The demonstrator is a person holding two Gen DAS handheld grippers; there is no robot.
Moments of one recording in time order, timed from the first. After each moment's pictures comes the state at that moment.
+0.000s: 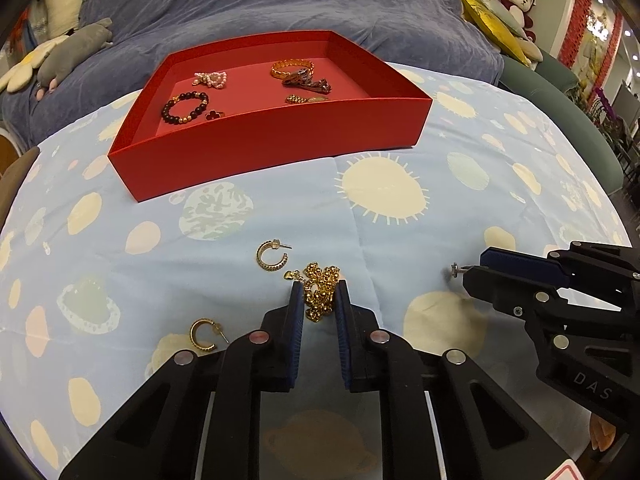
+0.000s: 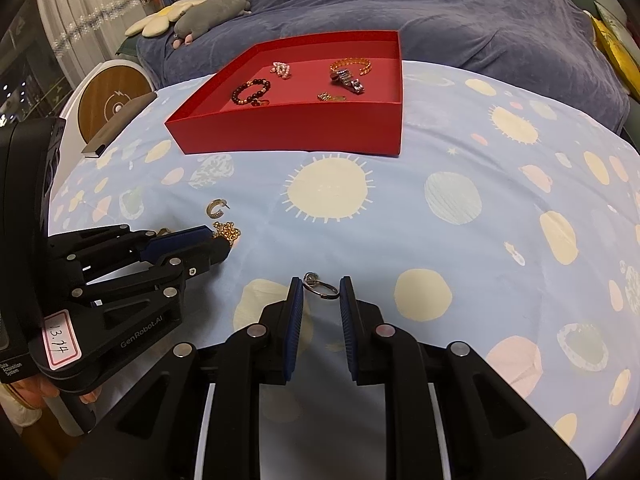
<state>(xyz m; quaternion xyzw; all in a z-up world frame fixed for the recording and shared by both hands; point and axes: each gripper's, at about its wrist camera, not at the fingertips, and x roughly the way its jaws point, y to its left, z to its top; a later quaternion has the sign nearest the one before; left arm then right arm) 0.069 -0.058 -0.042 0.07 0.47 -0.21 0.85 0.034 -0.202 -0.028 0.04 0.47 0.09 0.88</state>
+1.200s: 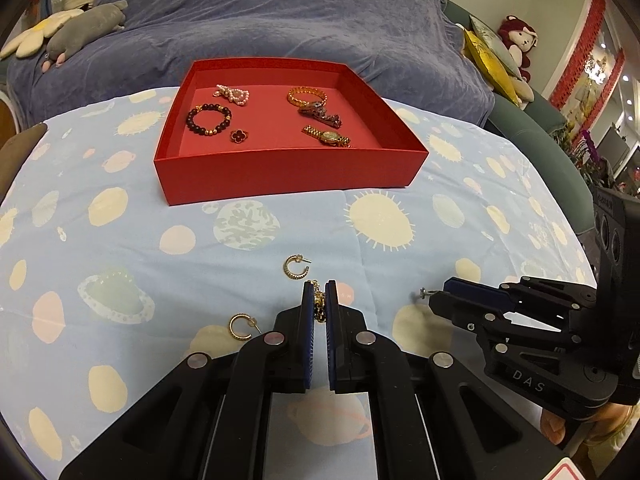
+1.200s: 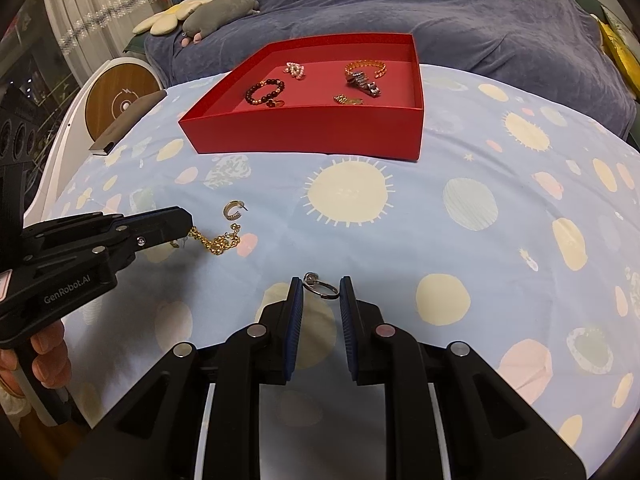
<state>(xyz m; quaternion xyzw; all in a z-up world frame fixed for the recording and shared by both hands) 0.064 -0.019 -0.007 -0.01 0.46 -0.24 0.86 0.034 -0.191 -0.025 0.04 0.47 0.10 0.88</state>
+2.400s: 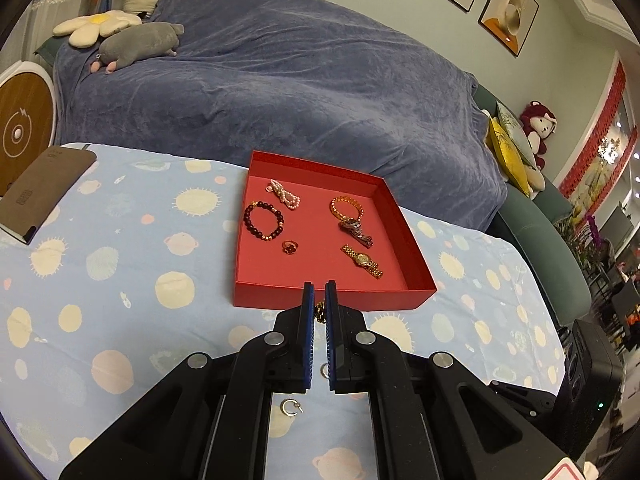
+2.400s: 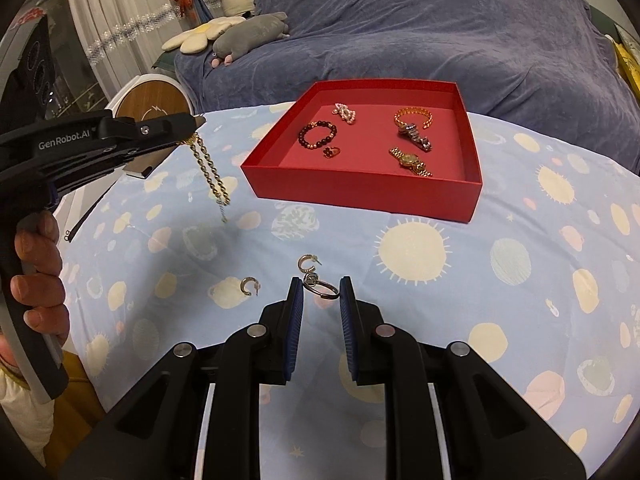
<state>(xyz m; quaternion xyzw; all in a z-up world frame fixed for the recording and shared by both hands) 0.099 0.037 0.074 -0.11 0.38 -0.19 0.90 0.042 -0.153 0.023 0.05 0.43 0.14 0.89</state>
